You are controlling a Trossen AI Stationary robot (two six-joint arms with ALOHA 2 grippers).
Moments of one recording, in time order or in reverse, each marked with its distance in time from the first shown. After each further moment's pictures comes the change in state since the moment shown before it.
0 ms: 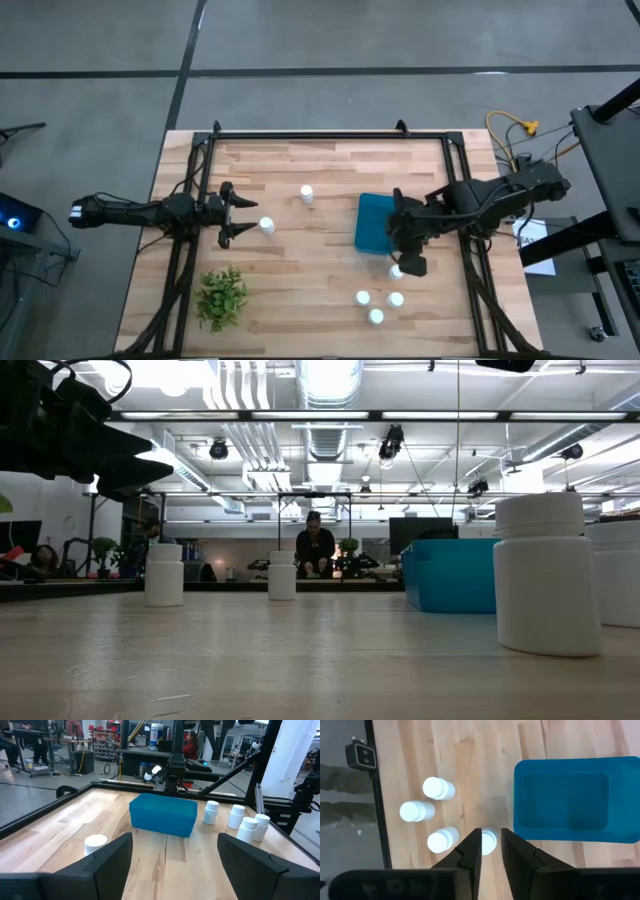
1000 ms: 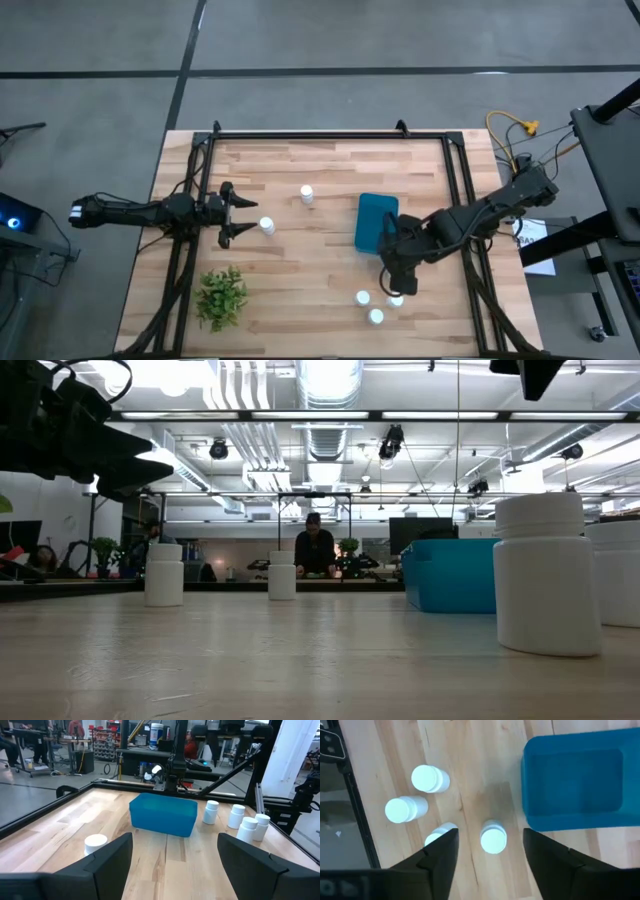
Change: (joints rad) left arm 0.001 0.002 0.000 0.000 0.000 0.000; right arm 0.132 0.124 -0.010 0.001 0.093 0.185
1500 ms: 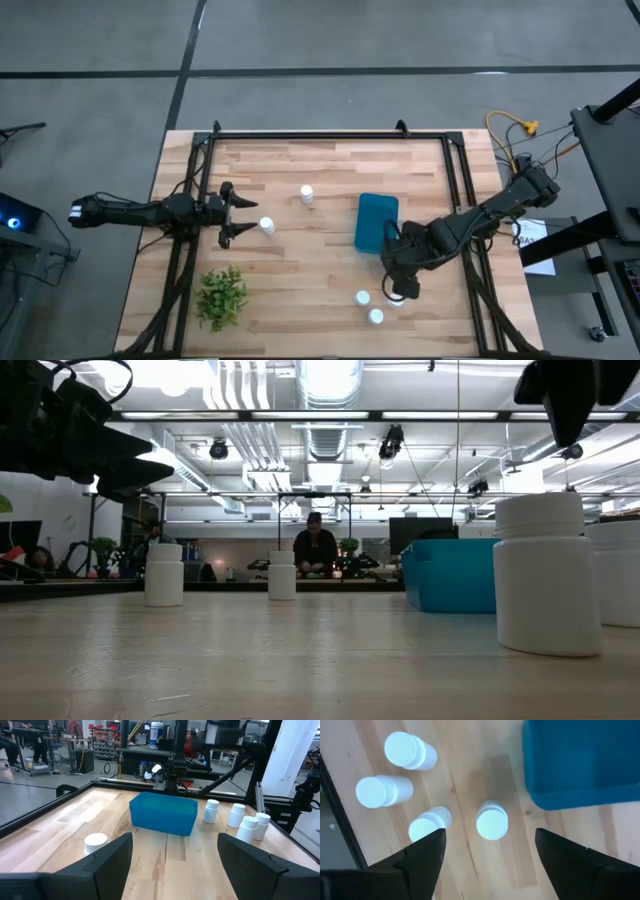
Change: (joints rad) left arm 0.000 0.005 0.000 0.000 0.000 0.000; right arm 0.031 -0.016 -0.168 0.083 -0.027 0.067
